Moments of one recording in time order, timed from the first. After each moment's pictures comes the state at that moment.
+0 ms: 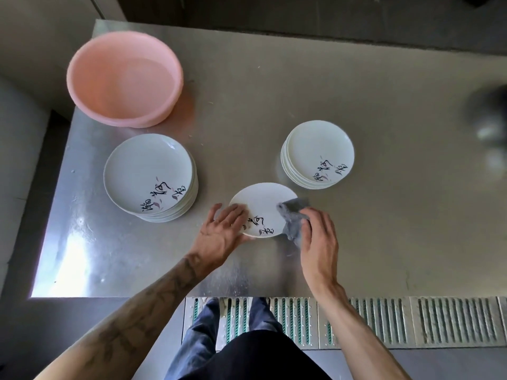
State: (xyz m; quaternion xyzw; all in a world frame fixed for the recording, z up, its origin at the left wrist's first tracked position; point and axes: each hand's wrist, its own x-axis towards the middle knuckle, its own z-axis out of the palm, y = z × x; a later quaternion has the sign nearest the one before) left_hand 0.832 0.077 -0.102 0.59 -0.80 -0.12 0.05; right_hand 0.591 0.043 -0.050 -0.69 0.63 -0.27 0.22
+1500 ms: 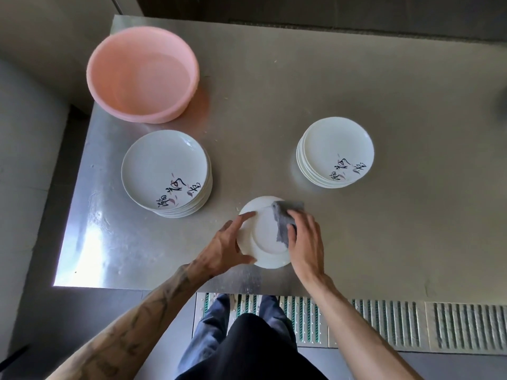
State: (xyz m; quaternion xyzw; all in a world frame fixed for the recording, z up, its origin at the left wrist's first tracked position) left_hand 0.838 0.102 -0.108 0.66 -0.56 -0.47 0.19; right_hand 0.627 0.047 -0.092 -0.69 0.64 -0.11 0.30
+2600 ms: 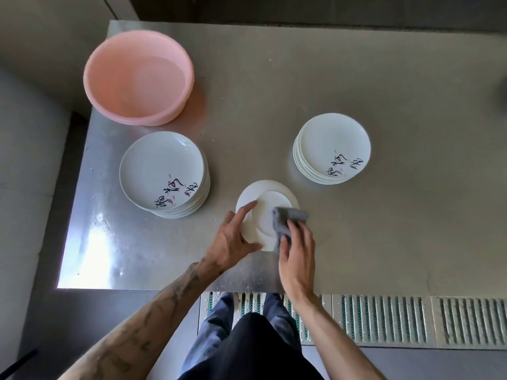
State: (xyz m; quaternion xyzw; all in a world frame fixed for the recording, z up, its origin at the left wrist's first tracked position) left_hand 0.818 0.089 -0.086 0.69 -0.53 -0.44 0.24; right_hand 0.637 0.092 -0.099 -0.64 0.68 -0.18 0.32
